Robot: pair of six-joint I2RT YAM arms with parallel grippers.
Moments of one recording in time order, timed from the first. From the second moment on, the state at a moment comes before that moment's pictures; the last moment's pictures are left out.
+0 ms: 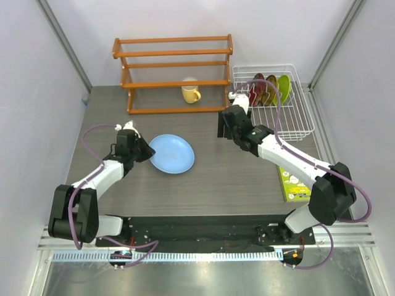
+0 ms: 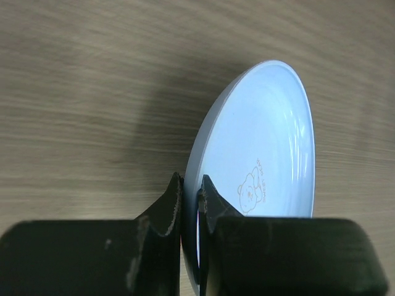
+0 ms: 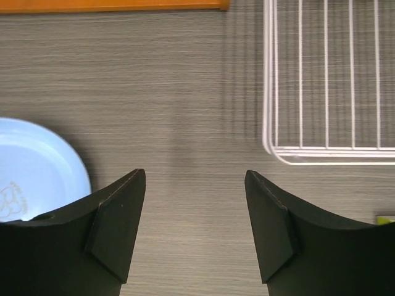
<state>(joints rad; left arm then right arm) -0.16 1.31 0.63 0.02 0.13 -0.59 0.64 1.50 1.19 -0.36 0.46 0.42</state>
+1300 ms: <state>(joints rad) -0.16 1.21 0.78 -0.20 -0.05 -0.47 0.17 2.37 2.08 -0.26 0.57 -0.03</state>
